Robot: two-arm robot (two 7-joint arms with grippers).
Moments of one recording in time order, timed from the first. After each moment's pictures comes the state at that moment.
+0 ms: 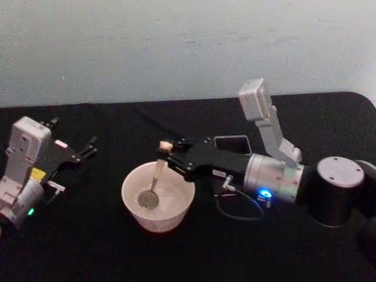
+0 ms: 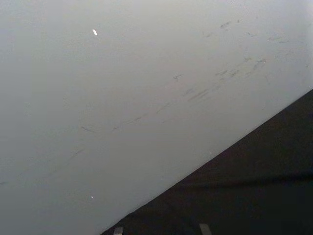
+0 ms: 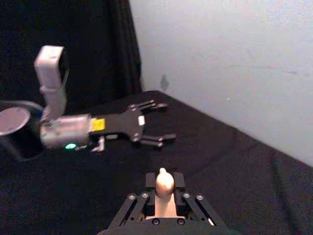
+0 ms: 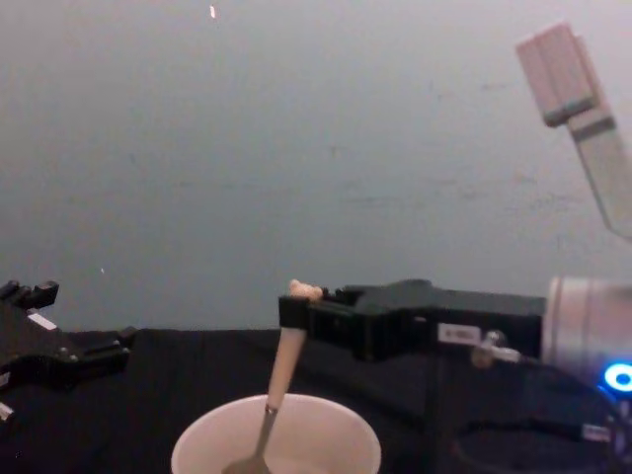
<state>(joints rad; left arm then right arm) -0.20 0.60 0.45 -1.41 -0.25 -0.12 0.03 0.42 0.43 -0.64 -1.46 0.59 0.14 0.57</state>
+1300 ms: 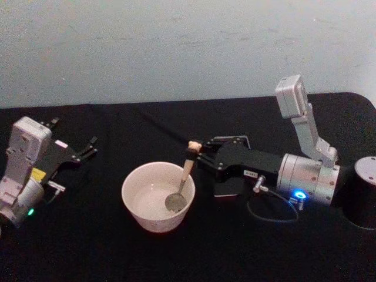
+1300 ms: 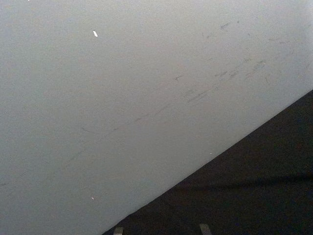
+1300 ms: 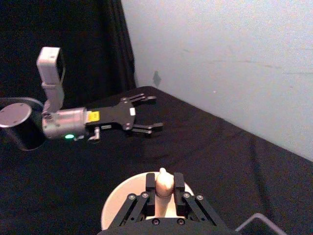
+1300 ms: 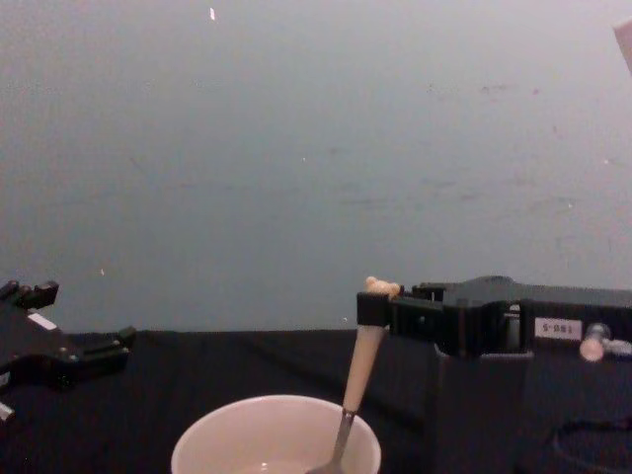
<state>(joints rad) -0.20 0.60 0.45 -1.41 -0.25 -0.12 0.03 0.35 0.53 -0.56 -1.54 0.63 0.19 0.60</state>
